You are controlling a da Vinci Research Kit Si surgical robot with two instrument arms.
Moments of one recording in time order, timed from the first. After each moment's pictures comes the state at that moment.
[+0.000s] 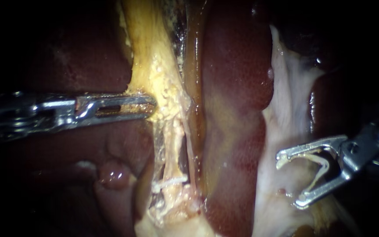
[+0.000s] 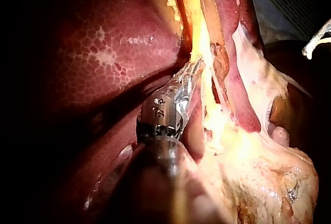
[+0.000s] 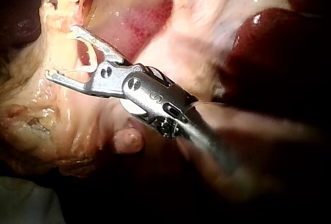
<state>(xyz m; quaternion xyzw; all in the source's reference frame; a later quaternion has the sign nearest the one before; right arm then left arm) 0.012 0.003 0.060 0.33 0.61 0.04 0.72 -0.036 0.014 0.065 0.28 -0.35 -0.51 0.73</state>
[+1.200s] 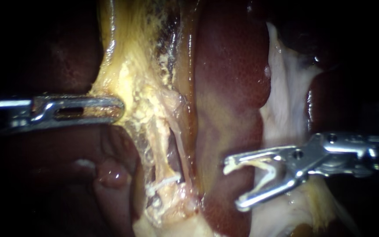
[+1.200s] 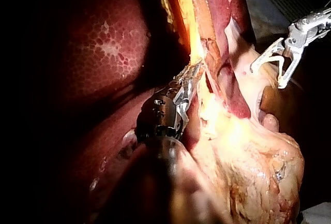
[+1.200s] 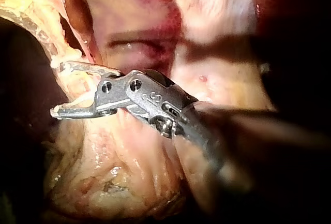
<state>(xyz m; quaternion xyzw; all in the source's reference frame) 0.025 0.000 0.067 0.42 0.53 0.18 0.72 -0.031 0.015 0.056 0.27 -0.36 -0.51 0.73</state>
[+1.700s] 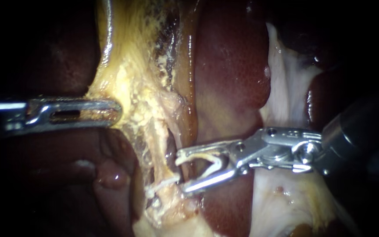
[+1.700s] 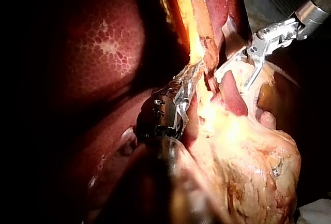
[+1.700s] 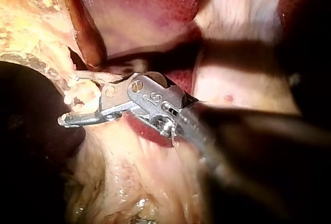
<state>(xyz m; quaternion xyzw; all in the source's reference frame) 0.030 0.001 0.073 0.41 0.51 0.21 0.73 -0.031 0.015 0.055 0.27 -0.37 -0.51 0.73</state>
